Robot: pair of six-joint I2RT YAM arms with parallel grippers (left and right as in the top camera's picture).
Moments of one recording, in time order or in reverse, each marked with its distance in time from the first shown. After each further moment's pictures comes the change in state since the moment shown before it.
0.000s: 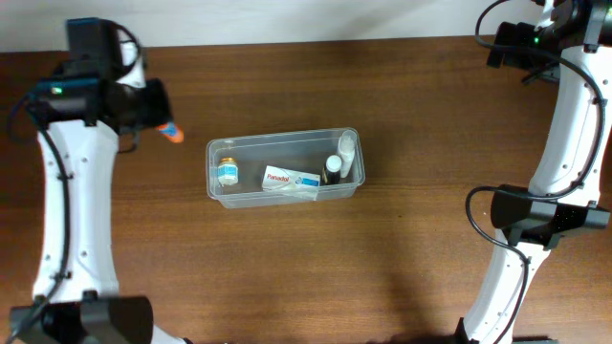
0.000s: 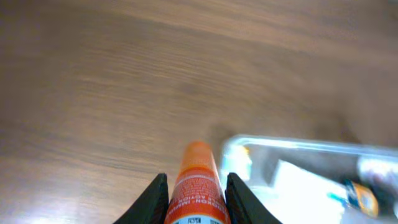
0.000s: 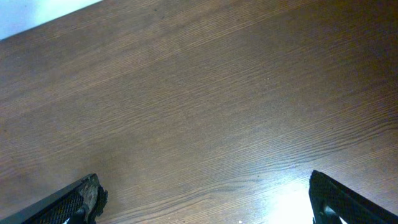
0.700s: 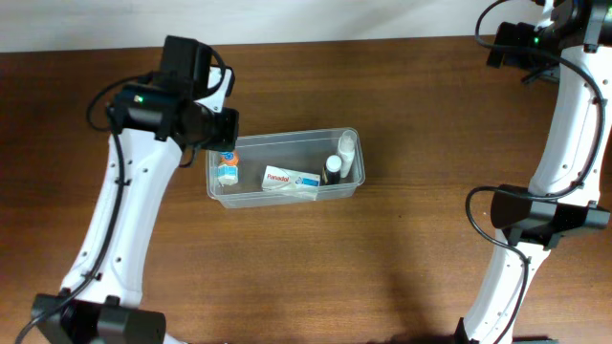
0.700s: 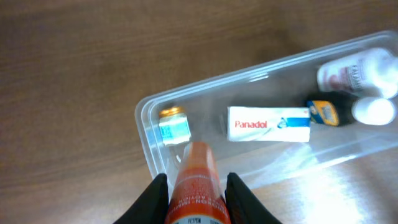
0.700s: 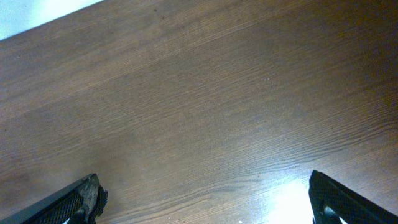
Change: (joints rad) left arm -0.251 -0.027 -0.145 0.026 -0.011 0.100; right arm 0.000 0.000 0.000 0.000 0.000 0.000
